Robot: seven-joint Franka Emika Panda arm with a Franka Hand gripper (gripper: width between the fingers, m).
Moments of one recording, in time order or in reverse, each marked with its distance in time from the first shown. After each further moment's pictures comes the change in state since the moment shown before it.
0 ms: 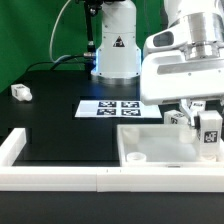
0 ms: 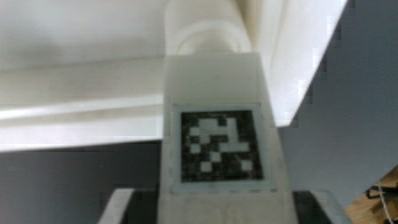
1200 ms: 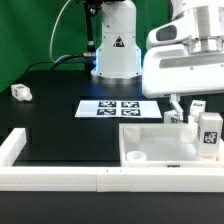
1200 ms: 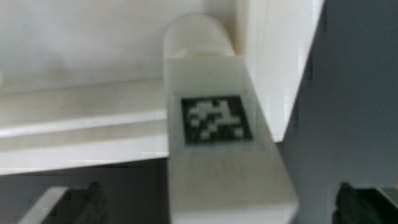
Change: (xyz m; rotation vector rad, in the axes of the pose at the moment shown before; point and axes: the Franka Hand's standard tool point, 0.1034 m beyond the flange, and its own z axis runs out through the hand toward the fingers) arm -0.003 -0.016 -0.019 0.044 -0.253 0.104
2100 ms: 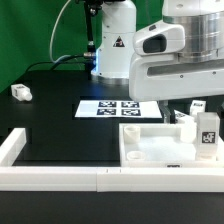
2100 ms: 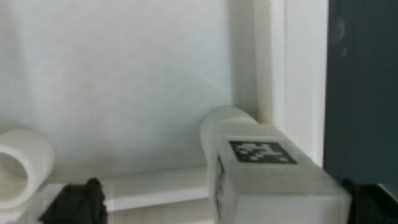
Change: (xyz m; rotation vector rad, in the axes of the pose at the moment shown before) arm 0.006 0.033 0.003 -0.040 -0.420 -0.020
